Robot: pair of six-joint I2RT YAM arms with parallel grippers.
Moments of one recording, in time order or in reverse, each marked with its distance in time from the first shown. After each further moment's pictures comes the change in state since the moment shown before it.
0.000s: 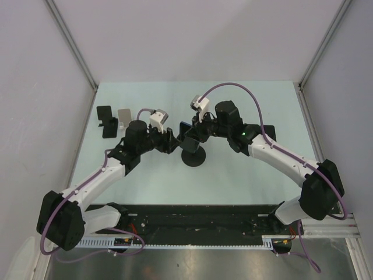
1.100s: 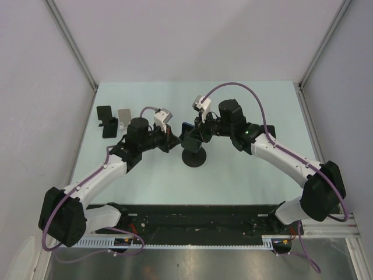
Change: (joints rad) left arm 0.006 0.039 0.040 0.000 0.109 0.008; right arm -0.040 -0.015 -0.003 -0.034 -0.062 -0.063
